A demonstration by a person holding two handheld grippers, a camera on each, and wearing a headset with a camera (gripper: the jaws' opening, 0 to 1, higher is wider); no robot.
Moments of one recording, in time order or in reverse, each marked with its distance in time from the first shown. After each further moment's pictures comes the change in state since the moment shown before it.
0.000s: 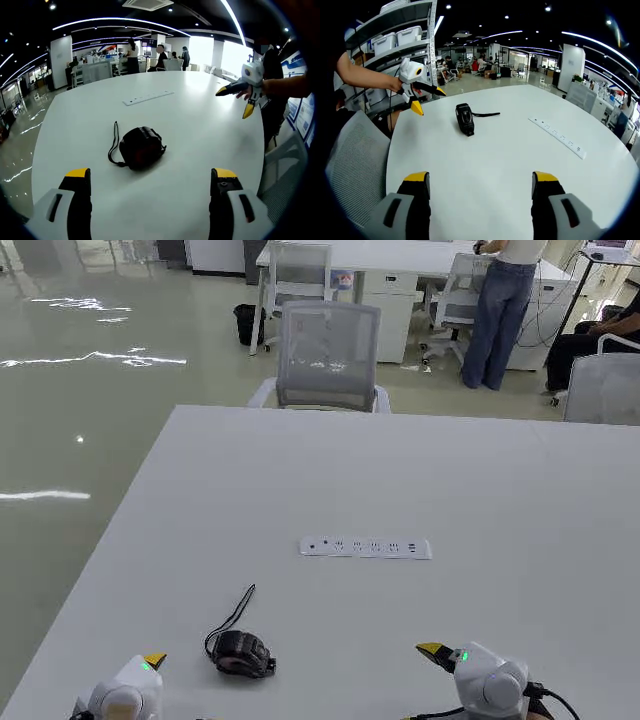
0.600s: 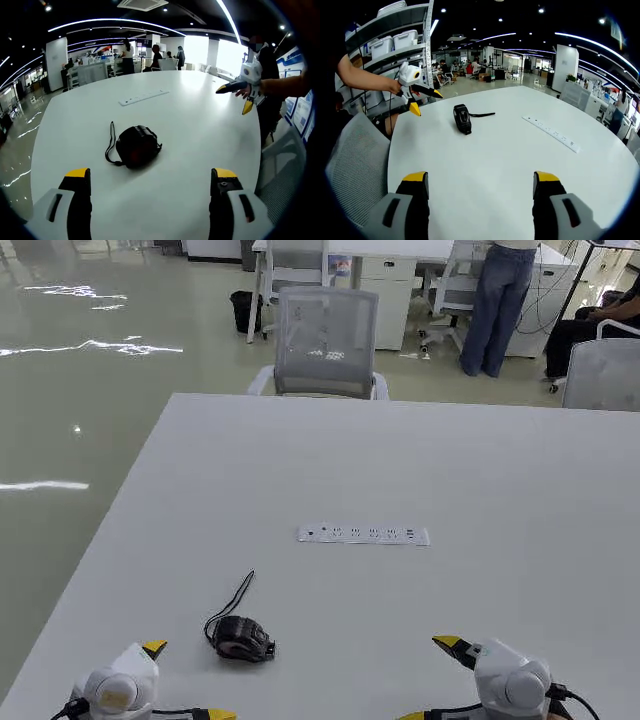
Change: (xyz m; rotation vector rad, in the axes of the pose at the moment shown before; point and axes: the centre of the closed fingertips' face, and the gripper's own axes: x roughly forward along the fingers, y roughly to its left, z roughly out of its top) left arm -0.004 -0.006 -0.002 0.026 -0.001 -0.034; right arm -0.021 0.001 -0.009 0.027 -0.027 -0.045
